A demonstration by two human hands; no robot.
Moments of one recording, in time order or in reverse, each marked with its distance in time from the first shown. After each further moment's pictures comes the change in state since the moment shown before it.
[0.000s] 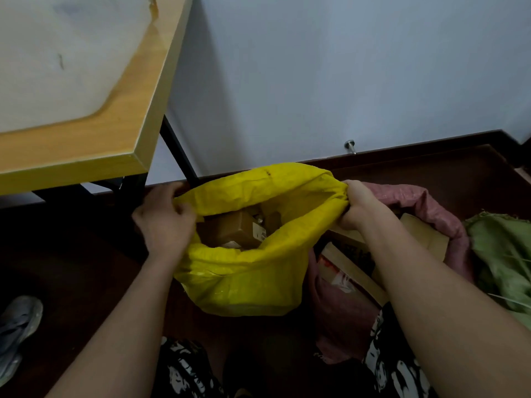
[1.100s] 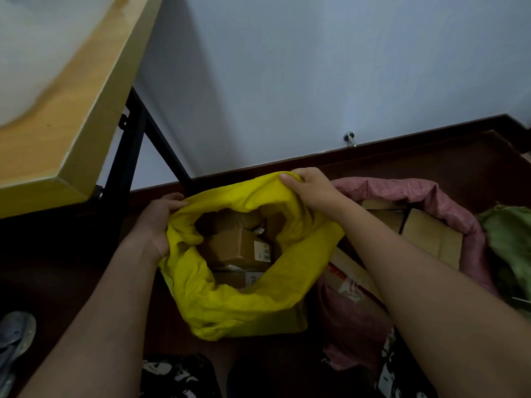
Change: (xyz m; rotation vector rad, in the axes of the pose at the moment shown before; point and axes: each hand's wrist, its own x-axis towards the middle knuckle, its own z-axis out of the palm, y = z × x) left_hand 0.046 0.007 0.008 -0.849 -0.542 -0.825; right_hand 0.012 0.011 0.045 -0.795 -0.317 -0.792
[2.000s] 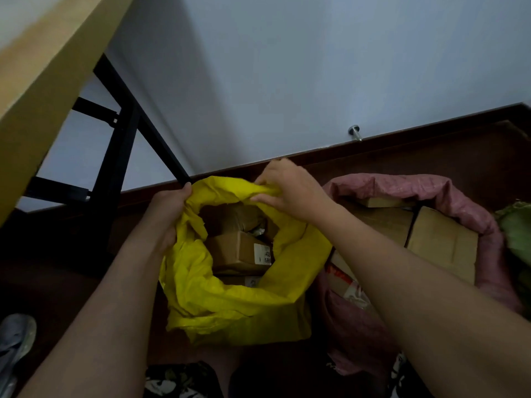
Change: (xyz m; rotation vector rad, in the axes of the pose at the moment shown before) left_hand 0.037 0.000 0.024 0.224 0.104 0.117; right_hand 0.027 0.014 0.026 -0.657 0.044 -0.498
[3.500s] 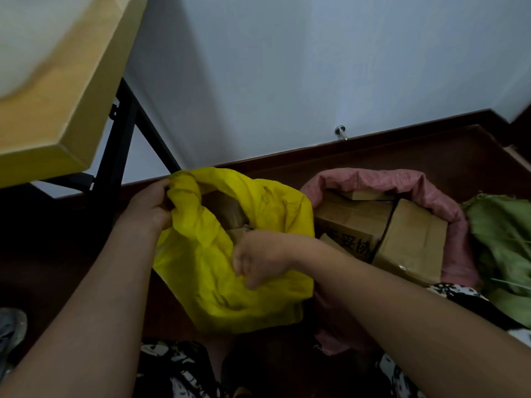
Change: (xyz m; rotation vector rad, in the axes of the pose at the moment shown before) left_hand -0.021 0.001 -0.017 -0.517 -0.147 -0.252; right_hand -0.065 -0.108 -0.008 0.223 -0.855 0.112
